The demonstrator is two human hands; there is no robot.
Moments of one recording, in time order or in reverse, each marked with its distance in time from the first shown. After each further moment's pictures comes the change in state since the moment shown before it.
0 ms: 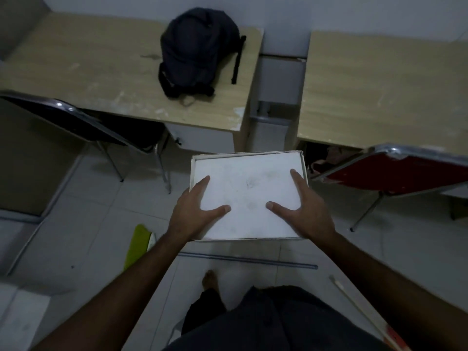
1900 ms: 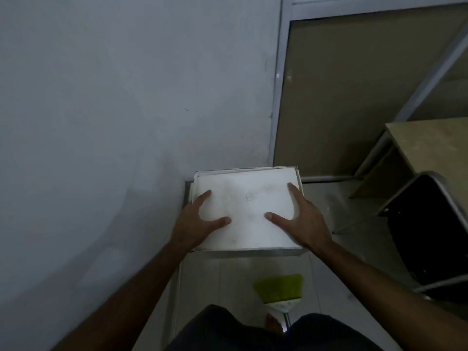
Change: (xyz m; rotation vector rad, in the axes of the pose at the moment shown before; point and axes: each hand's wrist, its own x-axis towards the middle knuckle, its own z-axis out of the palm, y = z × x) left_hand -0.284 -0.460 -0.447 -0.391 0.952 -0.924; right_hand -0.057 -0.657 0.553 -0.272 -0.922 -0.911
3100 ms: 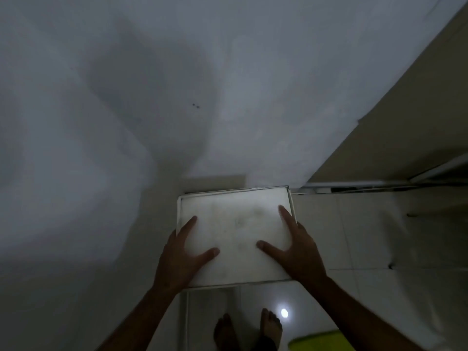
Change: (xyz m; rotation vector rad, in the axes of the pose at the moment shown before) left_hand 0.399 -0.259 -0.002 -0.029 -0.083 -0.212; right_hand 0.382 -0.022 0.287 0.016 -0.103 0.129
